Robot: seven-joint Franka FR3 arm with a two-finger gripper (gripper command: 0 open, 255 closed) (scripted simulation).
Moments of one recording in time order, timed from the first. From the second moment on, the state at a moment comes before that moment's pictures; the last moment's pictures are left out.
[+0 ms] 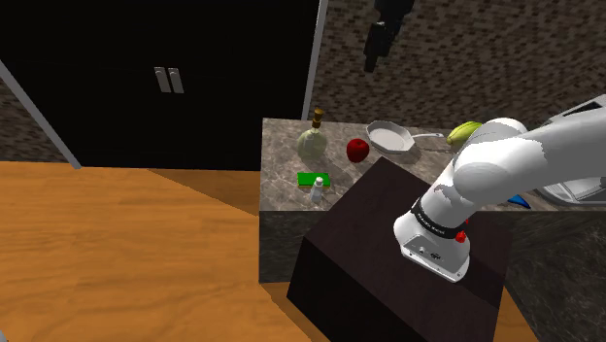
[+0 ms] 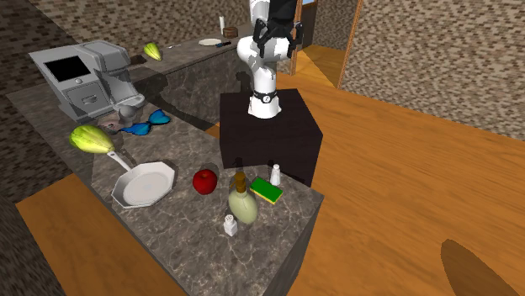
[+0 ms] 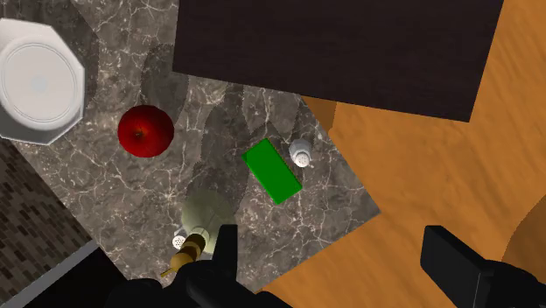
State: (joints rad) arm -0.01 -0.74 0.03 -2.40 -0.08 1.64 -0.12
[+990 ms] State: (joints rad) arm -0.06 -0.35 -0.08 -2.41 -0.14 2.01 -0.22
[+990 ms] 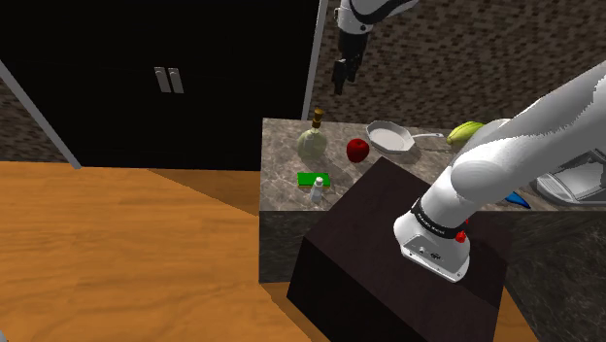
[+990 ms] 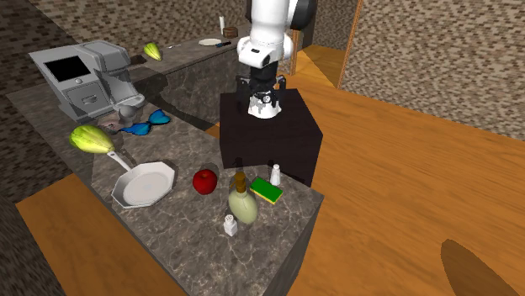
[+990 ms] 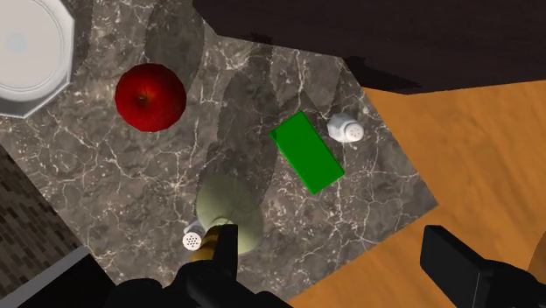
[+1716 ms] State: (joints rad) arm -0.10 0.08 -0.14 -2.23 -0.11 2.23 -0.32
